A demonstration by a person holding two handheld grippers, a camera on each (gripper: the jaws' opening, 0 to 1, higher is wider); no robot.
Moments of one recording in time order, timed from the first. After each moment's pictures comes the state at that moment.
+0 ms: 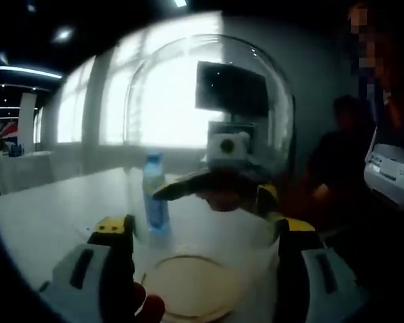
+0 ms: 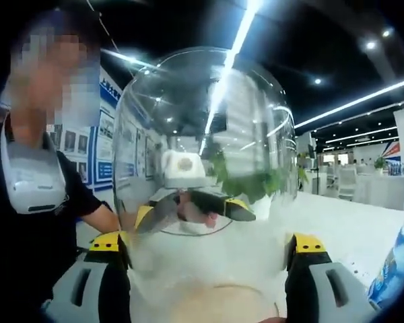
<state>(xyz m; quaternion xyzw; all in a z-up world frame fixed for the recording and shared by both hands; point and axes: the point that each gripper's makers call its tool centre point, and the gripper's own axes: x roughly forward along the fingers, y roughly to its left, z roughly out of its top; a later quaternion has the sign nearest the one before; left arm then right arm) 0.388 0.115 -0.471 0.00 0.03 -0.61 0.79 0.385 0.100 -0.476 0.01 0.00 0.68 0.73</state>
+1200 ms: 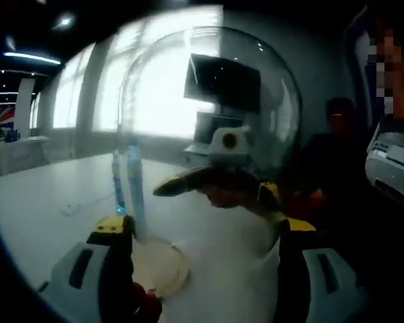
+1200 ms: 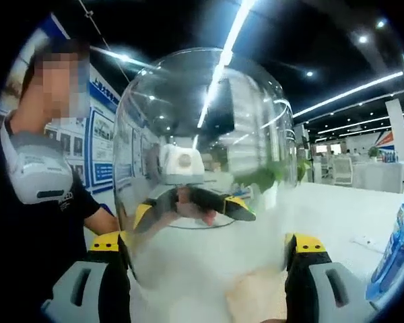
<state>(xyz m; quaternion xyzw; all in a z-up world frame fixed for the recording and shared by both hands) 0.304 0.113 -0.492 0.00 0.07 -0.62 0.78 0.301 0.103 -0.494 0.01 0.03 0.67 0.74</state>
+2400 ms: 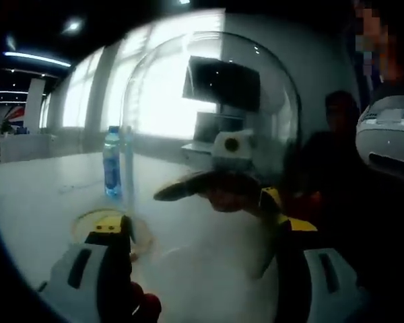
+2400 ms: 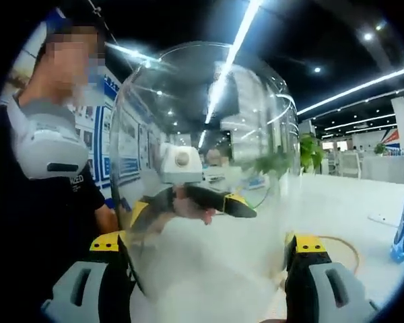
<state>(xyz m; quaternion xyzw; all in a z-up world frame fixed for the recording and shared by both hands) 0.231 0.109 -0.527 -0.02 0.06 -0.59 0.80 0.228 0.101 -0.534 0.00 0.04 0.68 0.73</state>
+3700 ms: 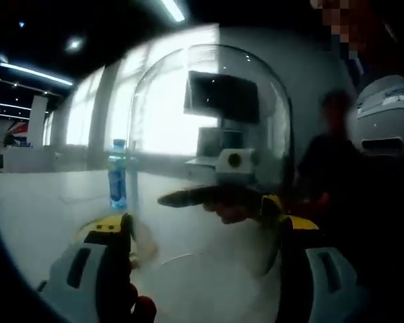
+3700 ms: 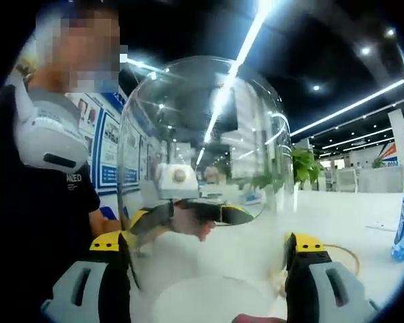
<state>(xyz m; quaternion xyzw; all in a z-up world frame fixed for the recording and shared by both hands) 0.229 0.114 -0.529 -0.03 -0.01 -0.58 0.81 0.231 0.097 -0.536 0.03 -0.02 0.67 0.74</state>
